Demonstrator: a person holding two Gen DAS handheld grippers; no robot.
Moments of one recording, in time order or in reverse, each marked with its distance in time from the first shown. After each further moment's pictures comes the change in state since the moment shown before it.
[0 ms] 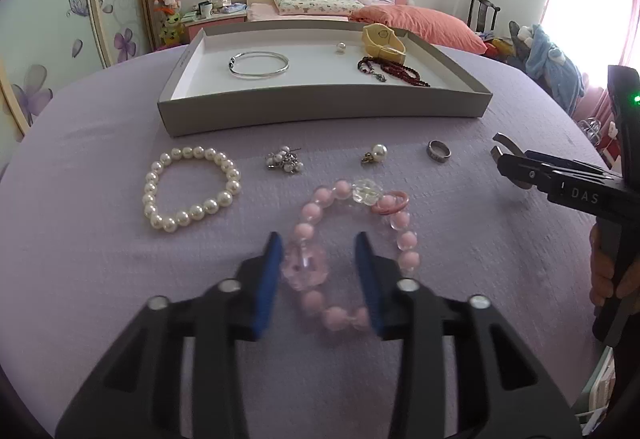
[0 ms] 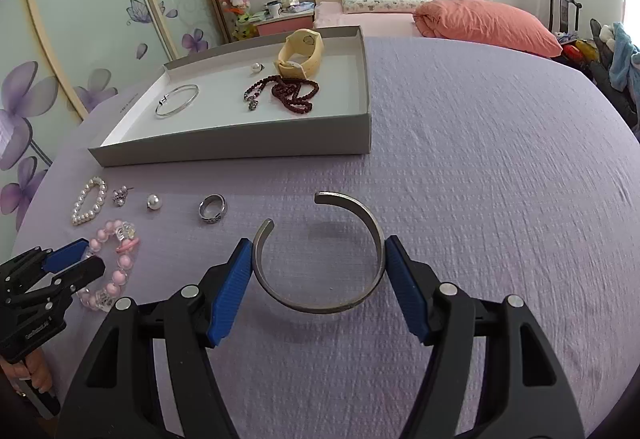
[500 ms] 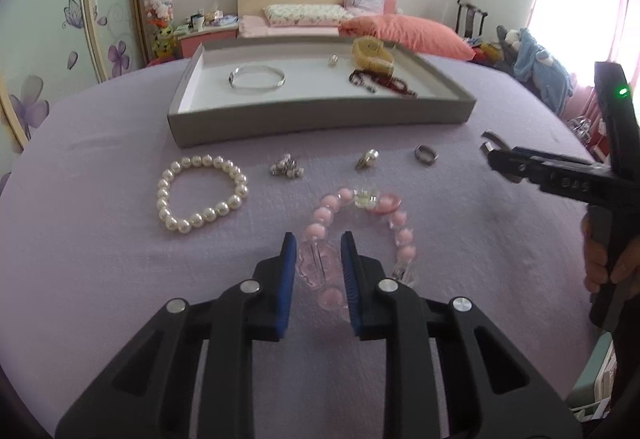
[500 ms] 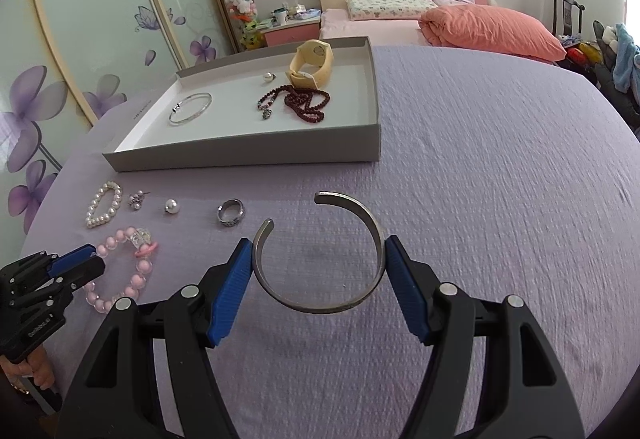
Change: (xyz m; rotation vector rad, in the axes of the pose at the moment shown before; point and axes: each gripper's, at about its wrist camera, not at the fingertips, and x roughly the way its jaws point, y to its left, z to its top) left arm -0.024 0.005 -0.004 0.026 -0.059 -0.043; right arm -0.013 0.004 0.001 -0.004 -0.032 0.032
